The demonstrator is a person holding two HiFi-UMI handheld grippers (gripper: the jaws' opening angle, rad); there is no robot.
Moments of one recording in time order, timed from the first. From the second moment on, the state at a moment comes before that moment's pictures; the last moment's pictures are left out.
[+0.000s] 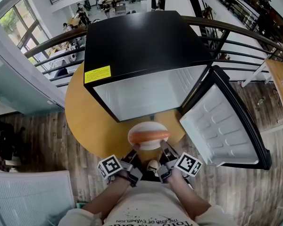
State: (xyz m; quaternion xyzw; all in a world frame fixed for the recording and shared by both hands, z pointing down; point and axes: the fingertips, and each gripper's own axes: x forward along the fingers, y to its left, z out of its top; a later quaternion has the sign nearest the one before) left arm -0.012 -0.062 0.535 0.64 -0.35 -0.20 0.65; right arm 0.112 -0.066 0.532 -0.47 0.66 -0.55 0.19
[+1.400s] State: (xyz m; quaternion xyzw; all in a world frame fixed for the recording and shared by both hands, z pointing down) left arm -0.009 -0.199 0.586 0.61 -0.38 -0.24 0.65; right arm 0.118 -0.207 0.580 -0.50 0.65 -0.54 0.18
